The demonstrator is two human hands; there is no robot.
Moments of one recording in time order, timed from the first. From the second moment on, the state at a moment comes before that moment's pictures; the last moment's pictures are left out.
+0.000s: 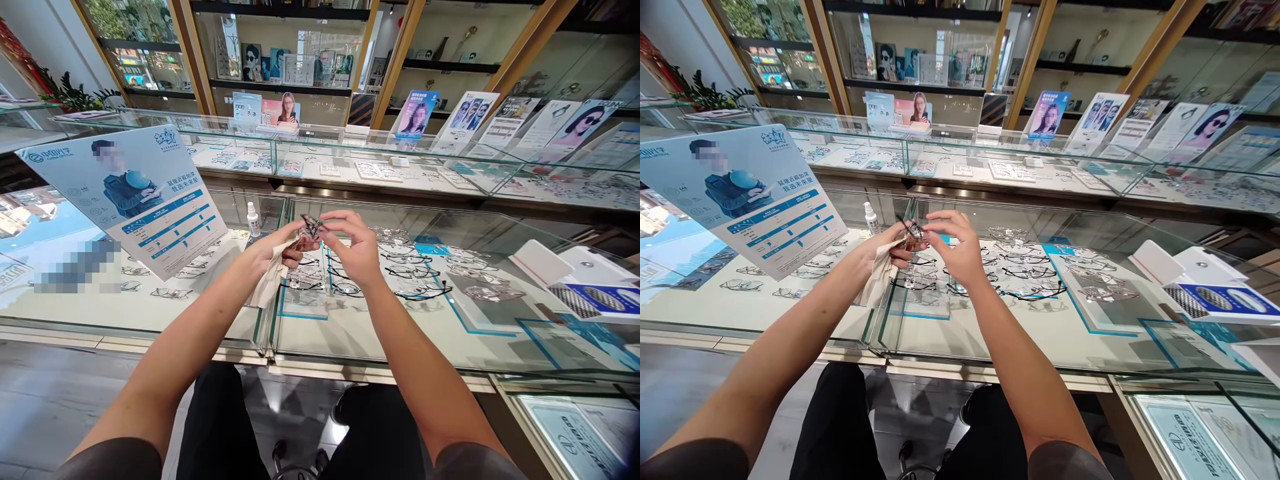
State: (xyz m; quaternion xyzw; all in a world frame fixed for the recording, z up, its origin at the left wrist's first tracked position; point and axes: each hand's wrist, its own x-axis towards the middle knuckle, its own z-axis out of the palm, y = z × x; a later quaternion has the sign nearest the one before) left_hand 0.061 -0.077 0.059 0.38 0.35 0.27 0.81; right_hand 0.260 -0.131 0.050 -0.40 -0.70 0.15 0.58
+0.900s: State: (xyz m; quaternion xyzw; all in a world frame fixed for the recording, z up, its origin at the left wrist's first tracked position) left_hand 0.030 -0.075 0.058 0.86 0.40 0.11 0.29; right_hand 0.320 -0.066 0.009 -0.74 -0.65 -0.03 0.19
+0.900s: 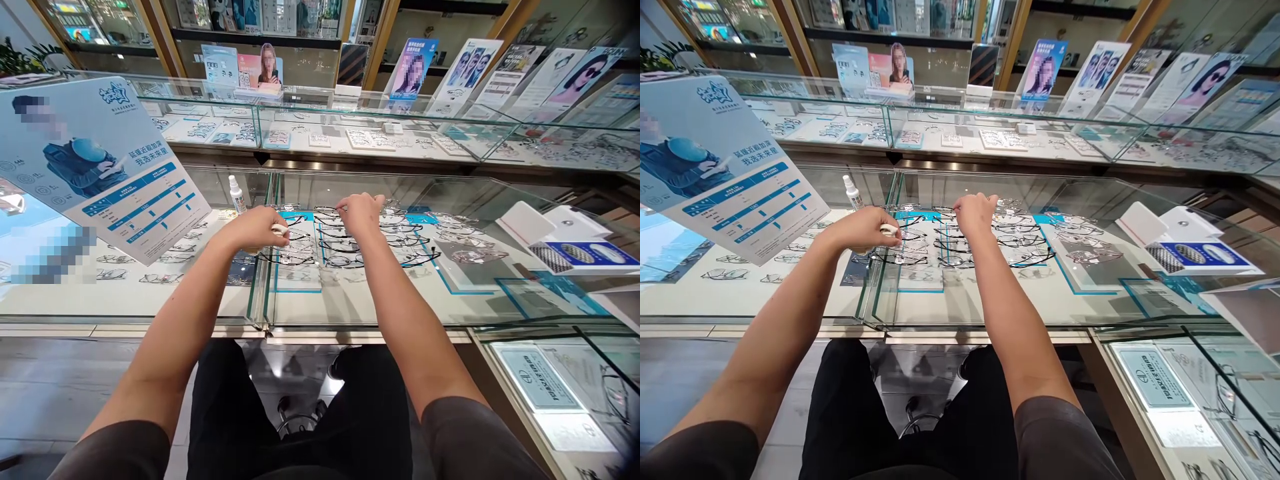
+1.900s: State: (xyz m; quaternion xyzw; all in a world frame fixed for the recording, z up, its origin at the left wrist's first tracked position) left_hand 0.037 -0.077 0.067 0.77 0.25 0.24 0.54; right_hand 0.294 -0.090 0.023 -0.58 -0.72 0.06 0.38
